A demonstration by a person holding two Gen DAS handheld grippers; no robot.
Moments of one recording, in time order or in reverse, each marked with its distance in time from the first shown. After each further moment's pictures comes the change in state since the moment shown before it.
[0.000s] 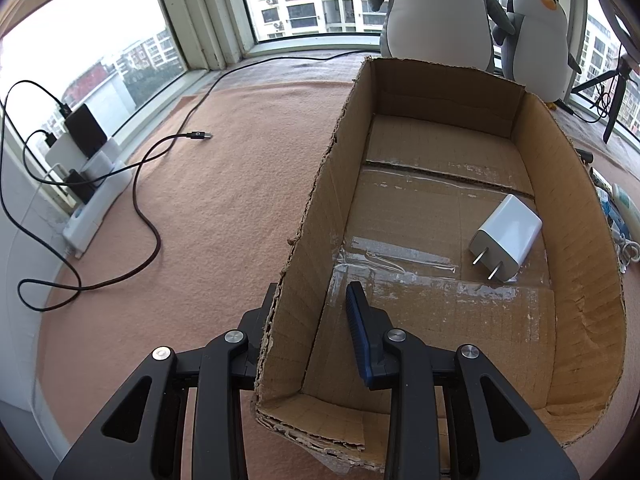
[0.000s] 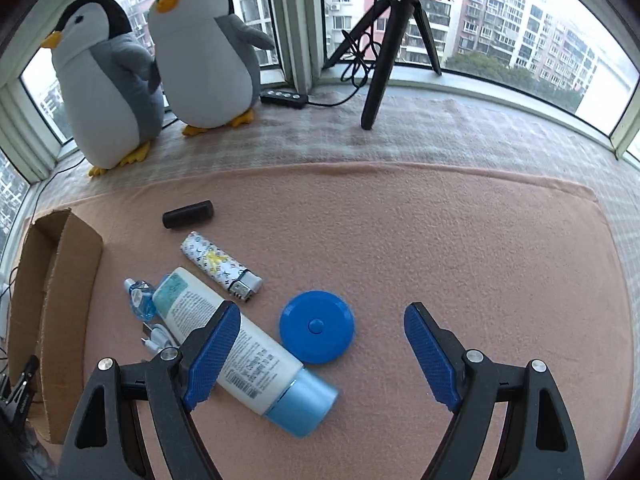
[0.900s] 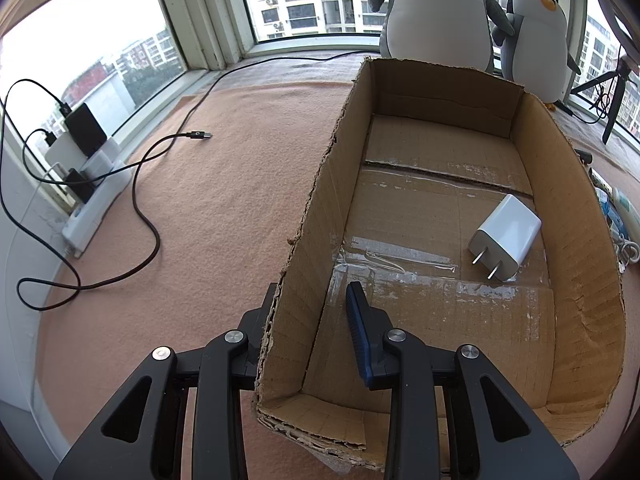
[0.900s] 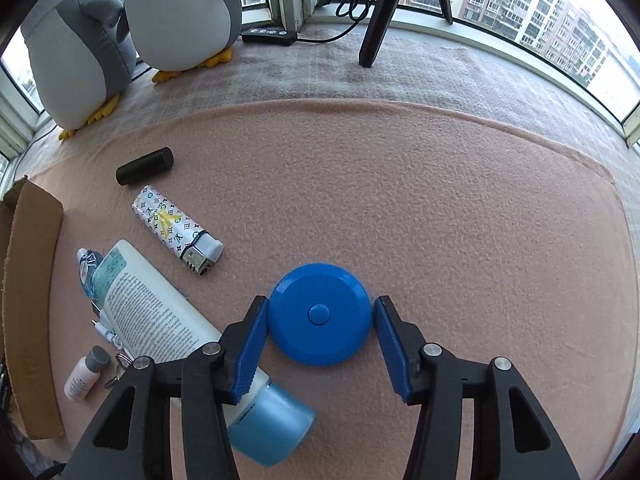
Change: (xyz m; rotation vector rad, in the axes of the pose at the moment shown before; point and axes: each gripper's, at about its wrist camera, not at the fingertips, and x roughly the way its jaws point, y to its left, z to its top) left arm 0.000 0.000 0.000 -0.001 0.000 0.000; right arm 0.043 -0.001 -0.007 -0.029 0.151 -0.031
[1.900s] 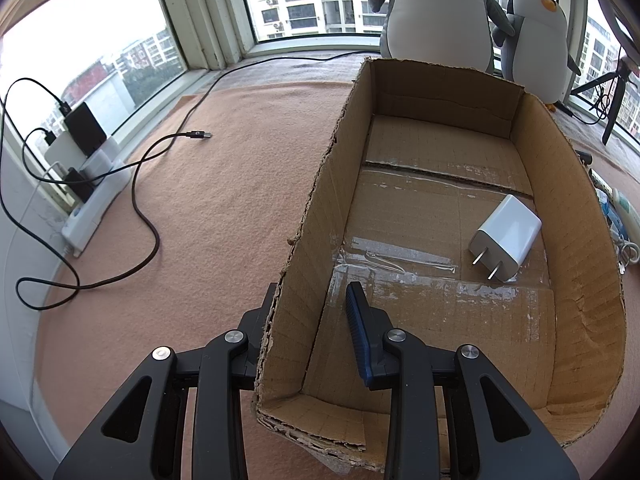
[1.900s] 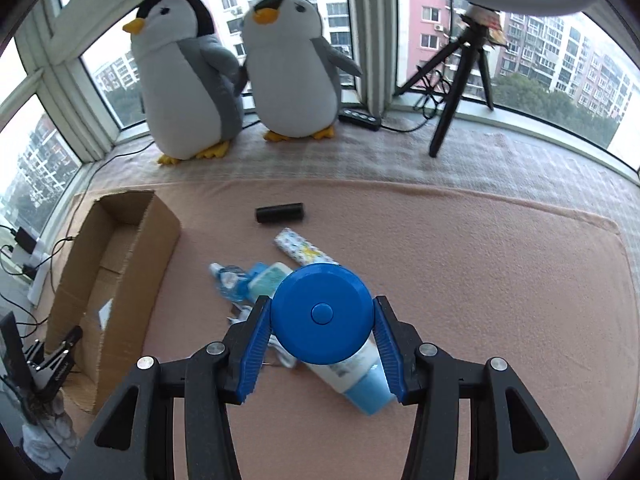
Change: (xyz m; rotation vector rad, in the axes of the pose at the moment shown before) left arm 0.000 0.000 0.000 -0.001 0.000 -0.001; right arm -0.096 0.058 -0.020 -0.110 -0.219 0.164
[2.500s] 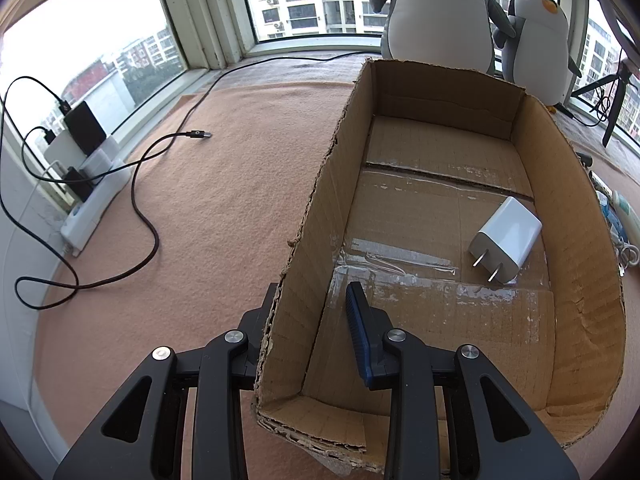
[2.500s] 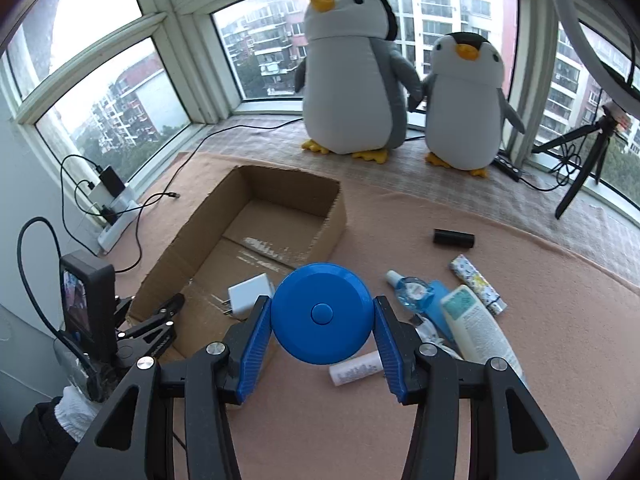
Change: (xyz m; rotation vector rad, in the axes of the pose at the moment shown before) left arm 0.000 0.000 0.000 0.000 -0.001 0.000; right arm -0.019 0.130 -0.013 -0.245 -0.018 0.228
